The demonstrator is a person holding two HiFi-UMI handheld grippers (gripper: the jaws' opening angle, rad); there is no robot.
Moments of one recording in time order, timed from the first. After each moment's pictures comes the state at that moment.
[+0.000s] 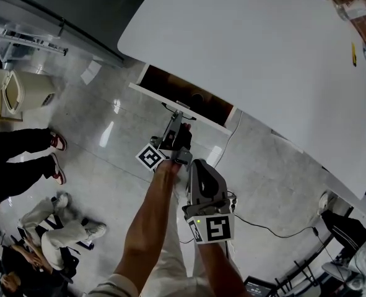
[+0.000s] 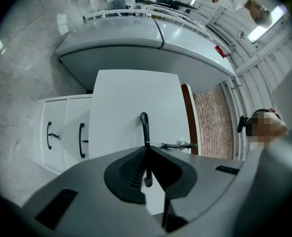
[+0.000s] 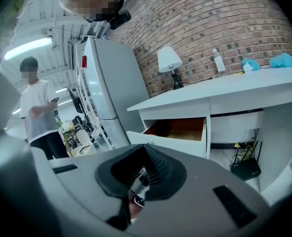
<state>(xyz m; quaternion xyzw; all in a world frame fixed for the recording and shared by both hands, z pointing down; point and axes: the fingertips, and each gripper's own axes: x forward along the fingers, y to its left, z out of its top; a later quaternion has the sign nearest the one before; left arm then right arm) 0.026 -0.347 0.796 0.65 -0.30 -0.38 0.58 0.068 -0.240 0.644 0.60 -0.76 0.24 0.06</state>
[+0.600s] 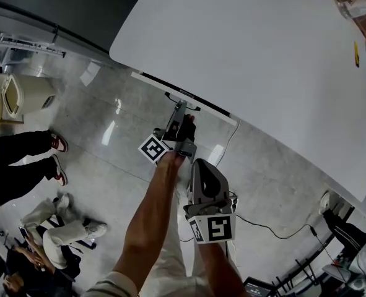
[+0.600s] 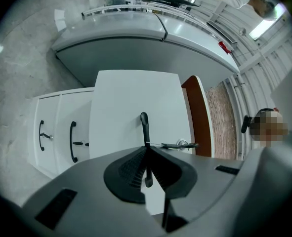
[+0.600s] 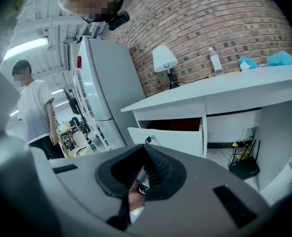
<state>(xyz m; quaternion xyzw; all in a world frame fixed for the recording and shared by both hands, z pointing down) 0.052 -0.384 0.798 0.65 -0.30 -0.38 0.59 0.086 -0.253 0.652 0.61 -0.75 0.25 0.06</state>
